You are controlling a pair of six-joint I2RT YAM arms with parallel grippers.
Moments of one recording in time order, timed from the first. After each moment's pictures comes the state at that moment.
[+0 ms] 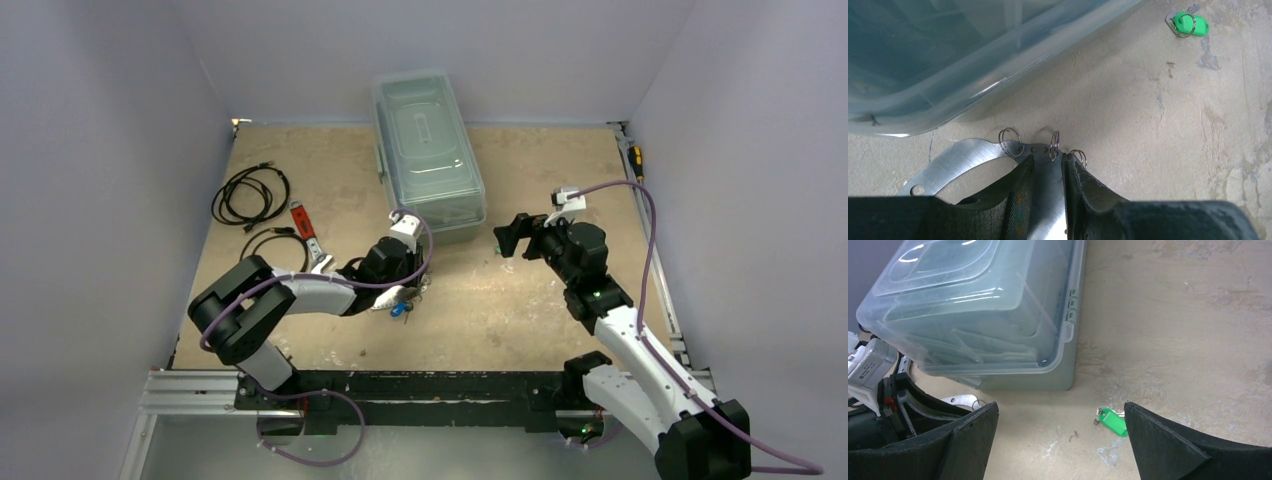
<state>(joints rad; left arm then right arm) -0.81 1.60 0.61 0.45 -0.16 -0.40 0.32 0.84 0.51 0.09 -0.07 0.29</state>
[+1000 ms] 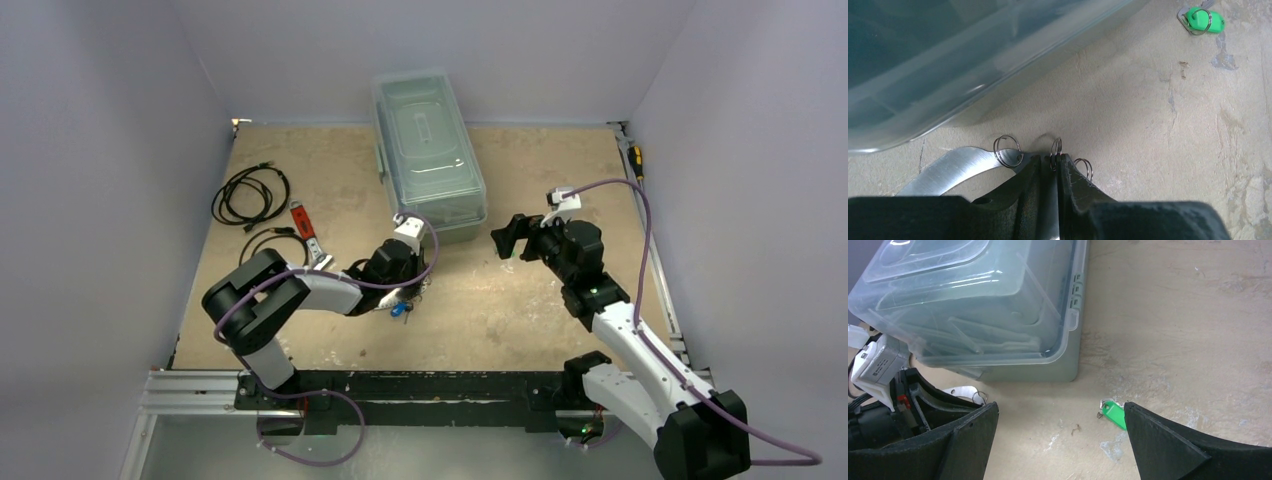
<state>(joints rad) -0.81 1.68 0.62 0.51 -0.18 -0.39 0.32 0.88 0.51 0.09 -0.09 0.30</state>
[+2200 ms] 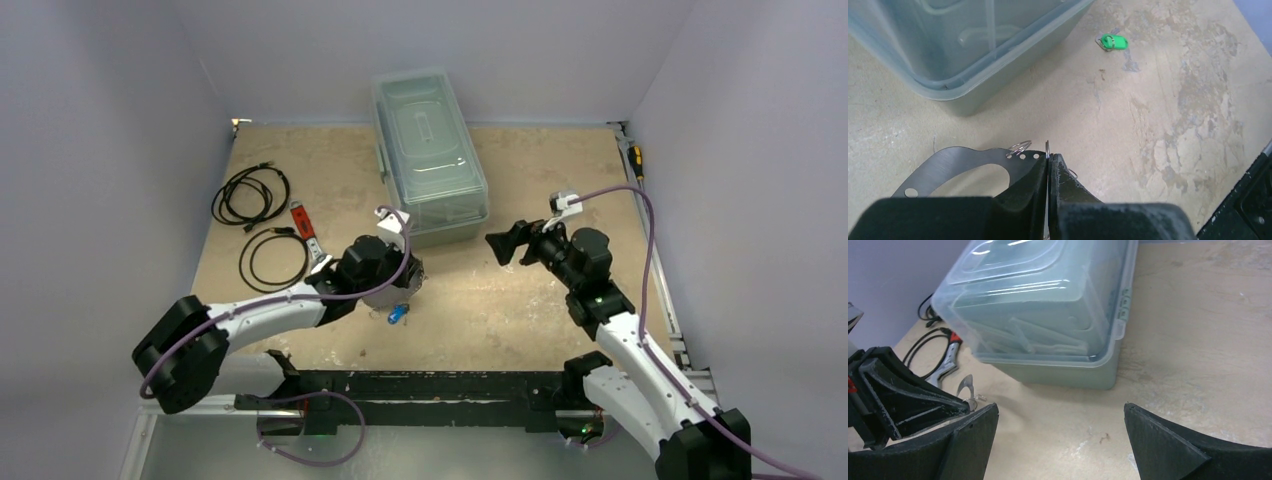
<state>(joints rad) -0.82 1.30 0.58 0.30 -0.08 -0.39 0.32 0.80 0.49 0.13 -0.21 0.31</state>
